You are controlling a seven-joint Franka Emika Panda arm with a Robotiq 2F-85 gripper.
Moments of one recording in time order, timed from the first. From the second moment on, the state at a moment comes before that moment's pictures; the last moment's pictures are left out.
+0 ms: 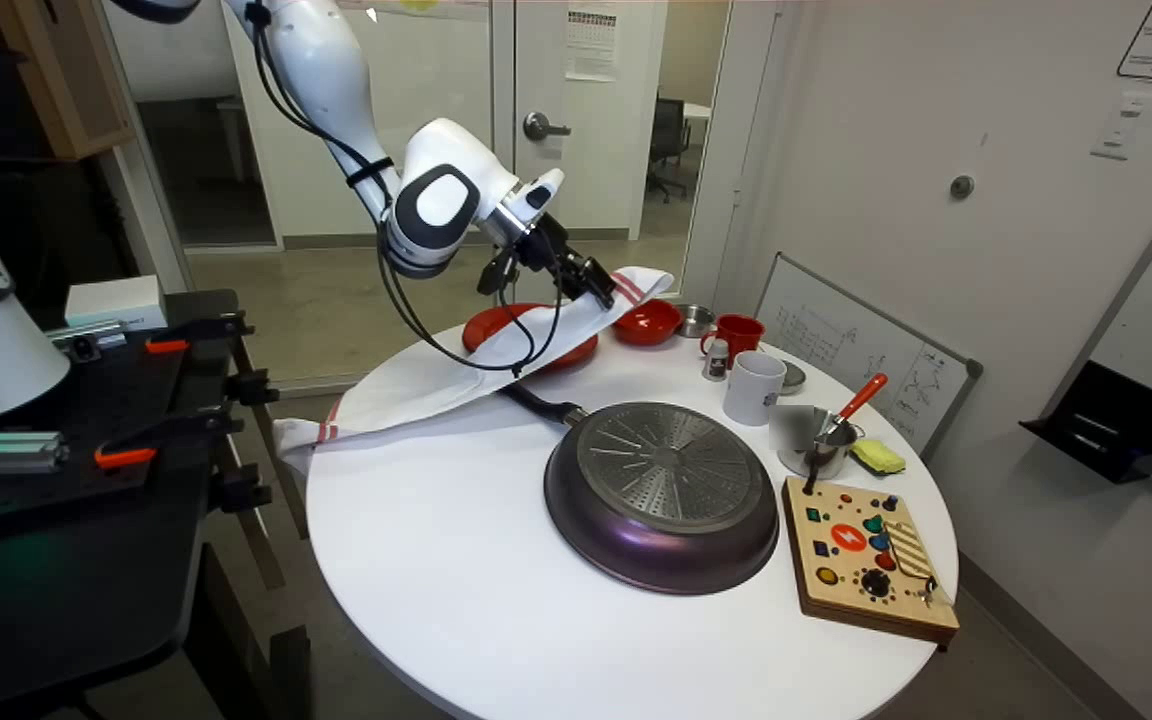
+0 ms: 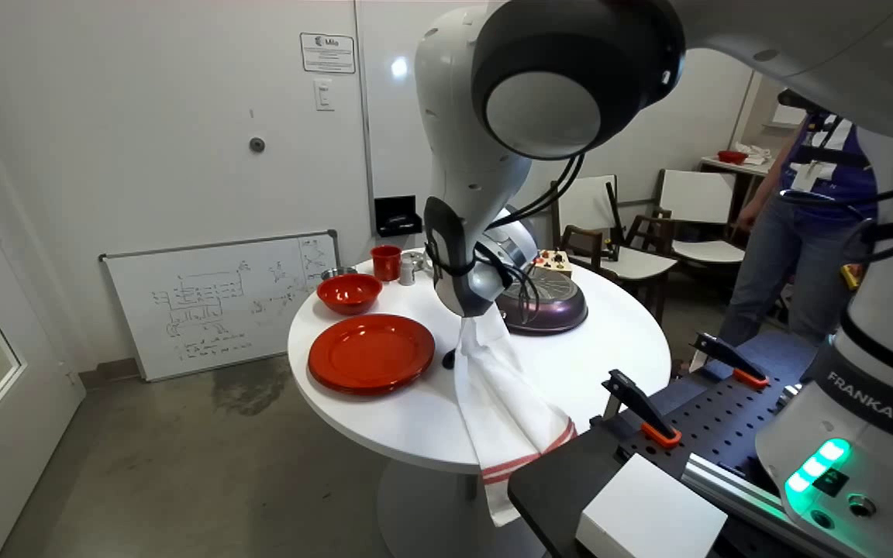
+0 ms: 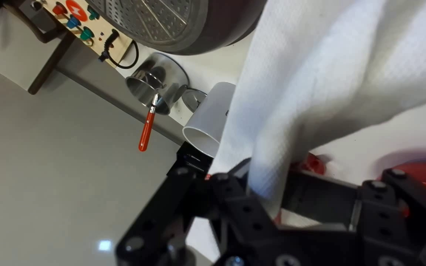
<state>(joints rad) 1.00 1.21 -0.78 -2.03 0.47 3.45 0.11</state>
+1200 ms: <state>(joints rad) 0.95 1.32 -0.85 -1.76 0.41 3.25 0.17</state>
